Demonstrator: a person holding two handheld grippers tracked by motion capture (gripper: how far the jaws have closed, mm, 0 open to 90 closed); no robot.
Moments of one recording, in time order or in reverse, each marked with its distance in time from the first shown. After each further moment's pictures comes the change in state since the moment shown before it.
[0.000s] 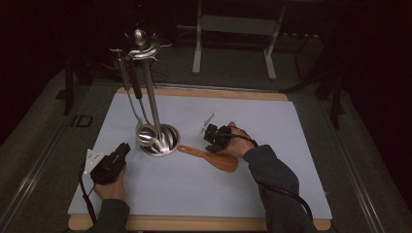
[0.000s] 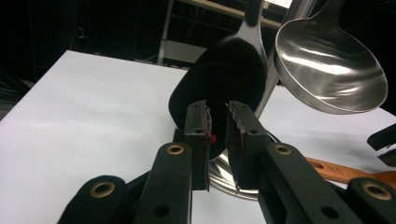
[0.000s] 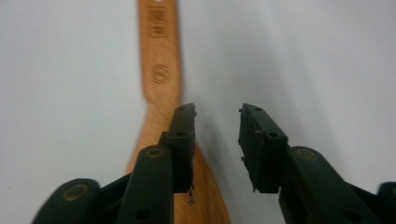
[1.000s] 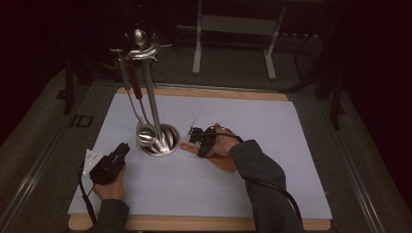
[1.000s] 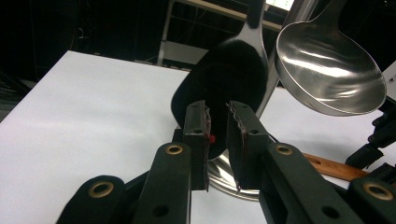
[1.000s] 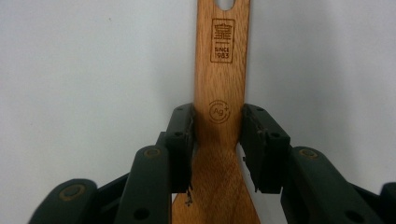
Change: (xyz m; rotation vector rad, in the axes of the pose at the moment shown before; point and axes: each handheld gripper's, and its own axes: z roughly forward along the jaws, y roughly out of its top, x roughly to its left) left arm 0.001 0.000 -0.001 -0.003 -0.002 -0.006; right arm 0.008 0.036 0.032 0.208 0.099 -0.019
